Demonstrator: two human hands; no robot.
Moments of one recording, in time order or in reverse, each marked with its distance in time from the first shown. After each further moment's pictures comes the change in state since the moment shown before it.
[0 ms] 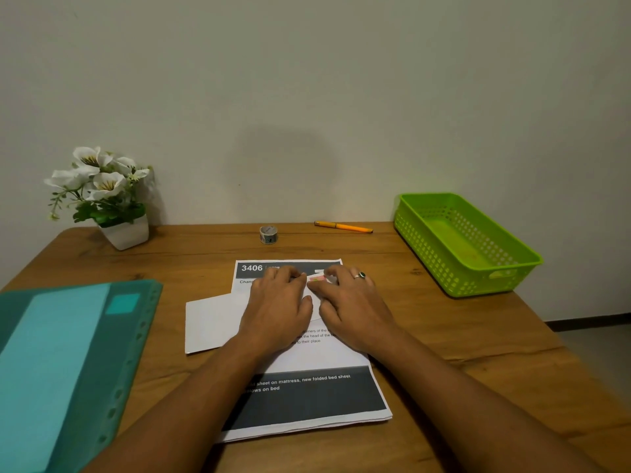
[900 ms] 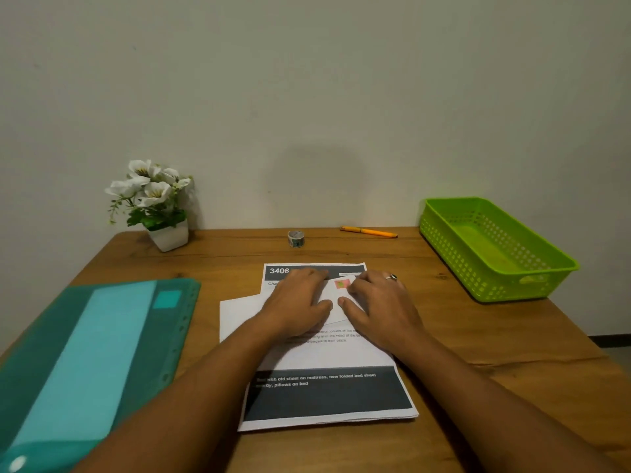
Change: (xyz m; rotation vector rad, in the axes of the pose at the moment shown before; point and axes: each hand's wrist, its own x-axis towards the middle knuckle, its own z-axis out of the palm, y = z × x) left_hand 0.003 -0.014 -0.028 -0.152 -0.172 0.042; right_hand -0.002 0.004 0.004 0.007 0.143 0.106
